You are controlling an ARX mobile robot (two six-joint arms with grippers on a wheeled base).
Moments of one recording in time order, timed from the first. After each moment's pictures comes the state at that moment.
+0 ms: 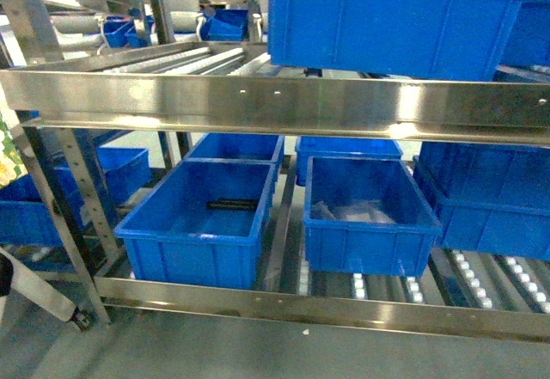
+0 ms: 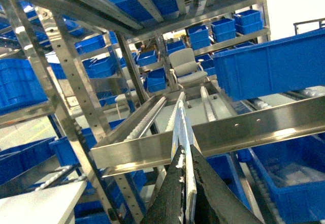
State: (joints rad) left arm -0.30 0.65 0.26 0.58 -0.30 0.34; right arm -0.07 0.22 0.25 0.03 -0.05 0.01
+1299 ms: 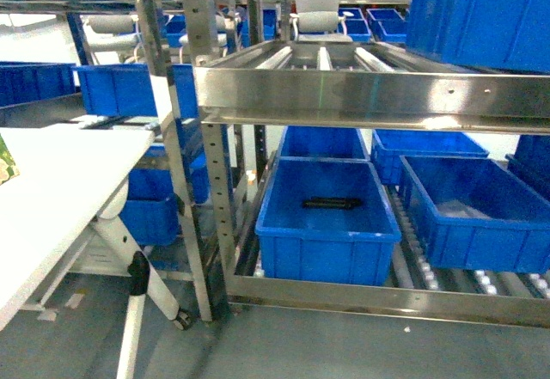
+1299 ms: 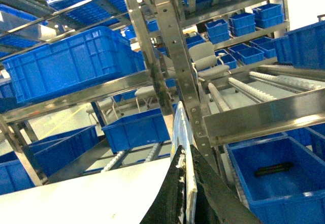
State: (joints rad) left arm -0.30 0.65 0.26 0.58 -0.30 0.34; right arm -0.07 0.22 0.25 0.03 -0.05 0.01
